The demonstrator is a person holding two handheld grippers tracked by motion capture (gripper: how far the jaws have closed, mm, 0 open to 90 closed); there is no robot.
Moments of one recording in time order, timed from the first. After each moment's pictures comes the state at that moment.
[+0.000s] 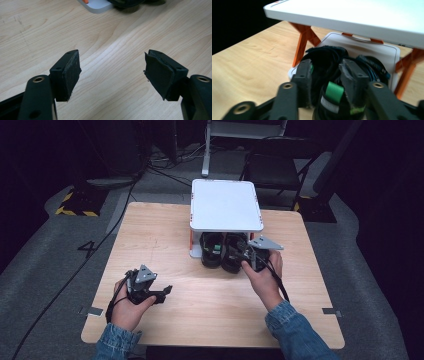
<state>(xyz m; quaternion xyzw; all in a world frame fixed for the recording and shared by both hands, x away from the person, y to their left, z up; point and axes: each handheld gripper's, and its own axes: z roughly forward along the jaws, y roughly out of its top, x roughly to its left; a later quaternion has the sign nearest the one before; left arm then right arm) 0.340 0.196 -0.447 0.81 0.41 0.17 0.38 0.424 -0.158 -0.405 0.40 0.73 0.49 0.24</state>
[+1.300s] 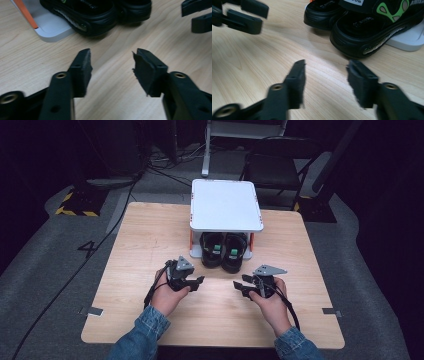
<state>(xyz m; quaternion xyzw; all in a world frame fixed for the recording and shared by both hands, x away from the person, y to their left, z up) 0.393 0.104 -0.465 0.82 0.39 0.13 0.40 0.382 -0.190 -0.469 0.40 0.80 0.44 0.13</state>
